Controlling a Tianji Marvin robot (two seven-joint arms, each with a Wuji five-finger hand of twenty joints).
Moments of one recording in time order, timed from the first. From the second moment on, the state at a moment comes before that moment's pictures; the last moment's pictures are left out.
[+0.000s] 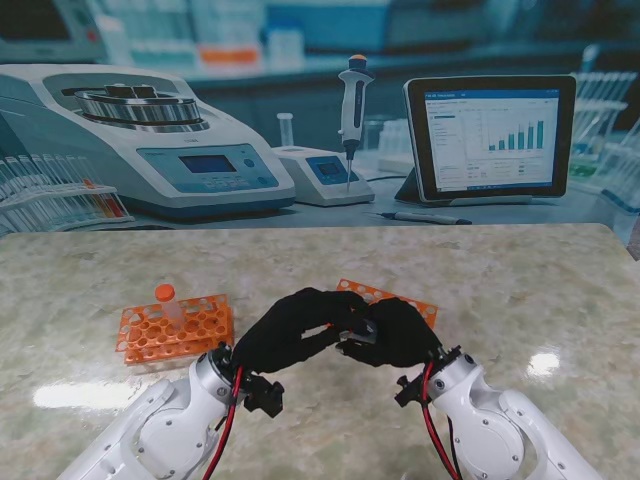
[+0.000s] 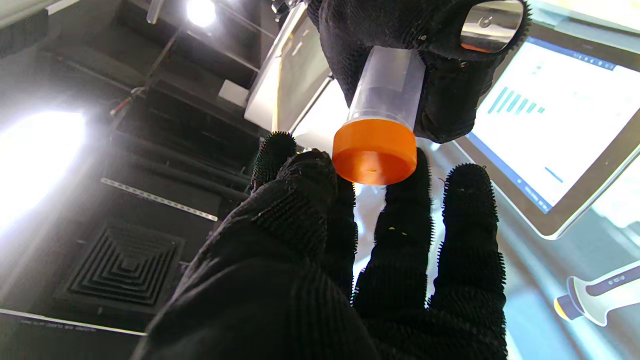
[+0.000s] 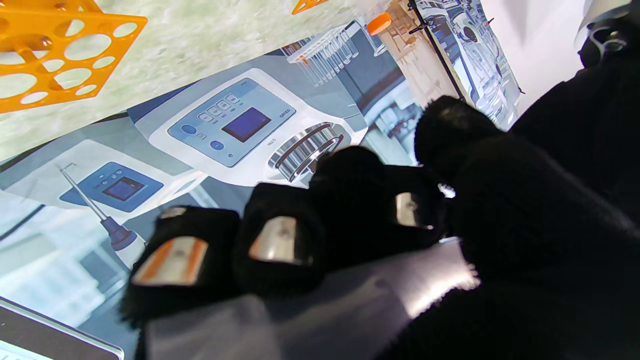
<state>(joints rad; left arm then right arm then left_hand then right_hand) 1.63 -1.14 -1.06 -1.77 0.47 -0.70 0.17 -1.74 -1.12 1.23 -1.80 -0.62 -0.37 -0.15 1.22 -0.27 0.31 -0.07 0.70 -0.04 0.52 0.34 0.64 0.05 0.26 0.46 0.63 0.22 0.30 0.86 0.30 0.29 0.84 0.50 0.59 -0.70 0.84 -0.02 1.07 -0.26 1.29 1.44 1.39 -0.16 0.96 0.91 1.30 -0.15 1.41 0.88 1.12 -0.03 1.68 0.75</state>
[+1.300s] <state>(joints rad) 1.68 -1.13 -1.13 -1.83 0.49 -0.70 0.13 -1.75 -1.12 1.24 -1.80 -0.63 -0.37 -0.16 0.96 -0.19 0.01 -0.01 0.51 0.07 0.36 0.36 0.47 0.05 0.16 0.40 0.39 0.12 0.17 0.52 0.07 0.32 0.56 0.50 0.59 -0.70 0.84 -0.02 1.07 -0.26 1.29 1.44 1.39 -0.16 0.96 0.91 1.30 -0.15 1.41 0.88 1.12 -0.03 1.68 0.76</state>
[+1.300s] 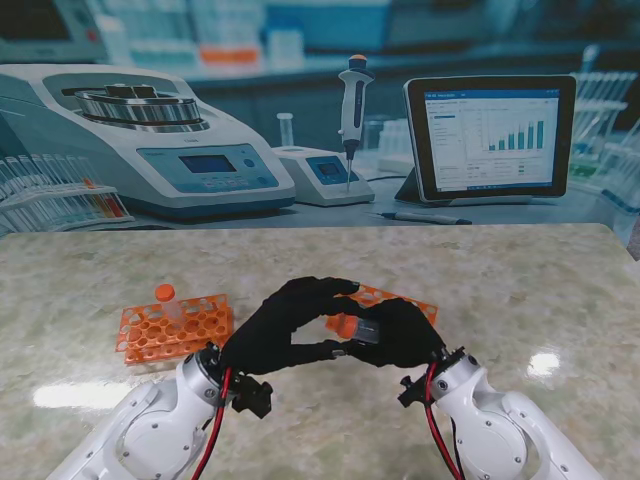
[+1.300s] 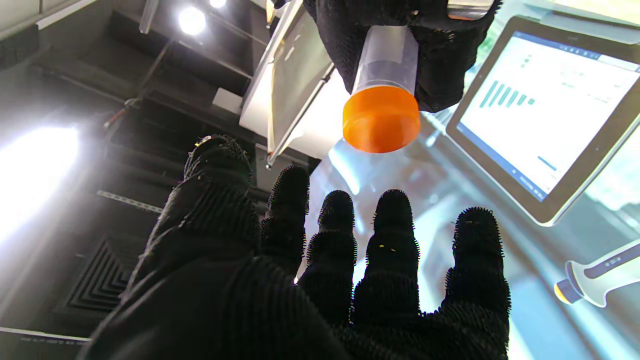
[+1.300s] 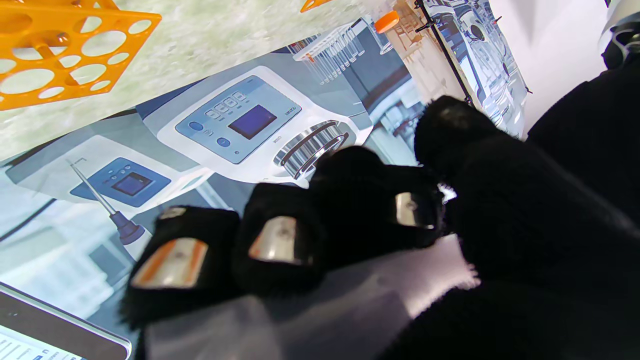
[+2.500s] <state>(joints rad) 1.70 -1.13 -1.14 -1.76 0.56 -0.69 0.18 -1.76 -1.12 1.25 -1.80 -0.64 -0.37 -0.17 0.89 -0.31 0.02 -0.01 0.49 0.11 0.31 0.39 0.43 0.05 0.14 0.39 0.36 0.12 0.16 0.51 0.07 0.33 0.51 0.50 0.59 -0.70 0.84 -0.02 1.07 -0.26 1.29 1.44 1.39 -0.16 0.96 0.91 1.30 -0.15 1.41 0.88 1.12 -0.03 1.68 0.76</state>
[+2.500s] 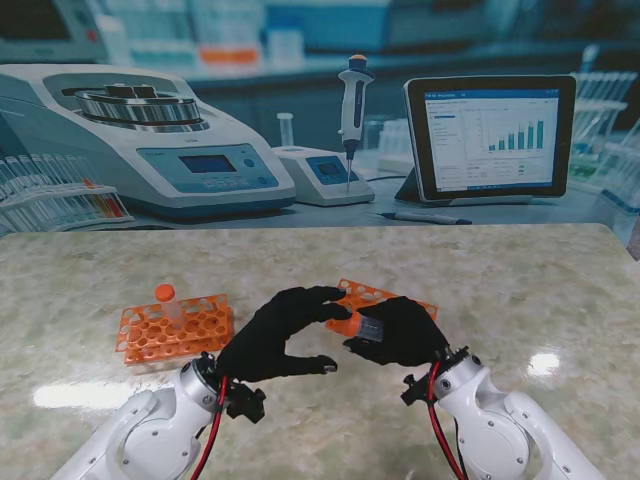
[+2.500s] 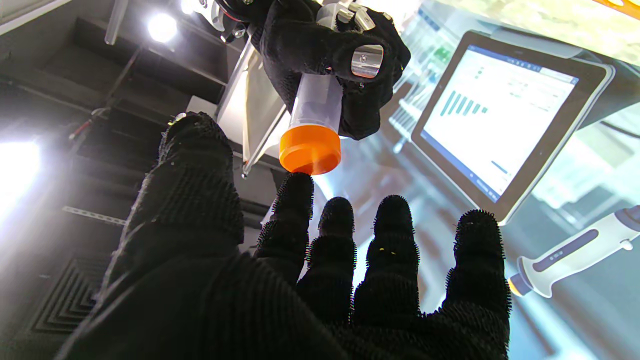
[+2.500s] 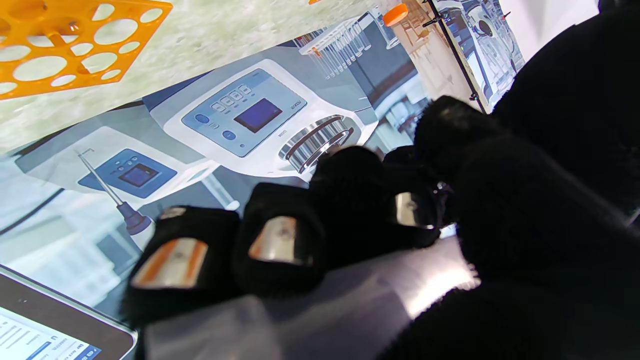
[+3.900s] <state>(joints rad) 1.64 -1.13 -1.10 -1.73 0.58 -0.65 0.20 -1.75 -1.12 1.26 -1.81 -0.65 -0.36 -0.18 0.83 -0.36 0.21 -0.02 0.49 0.12 0.25 0.35 0.43 0.06 0.15 0.39 0.36 0.12 0.16 0.51 0.08 0.33 0.52 0.50 0.59 -0.70 0.84 -0.02 1.07 -0.26 1.29 1.44 1.39 -0.16 0.96 0.91 1.30 -0.15 1.41 0.88 1.12 -0.03 1.68 0.76</state>
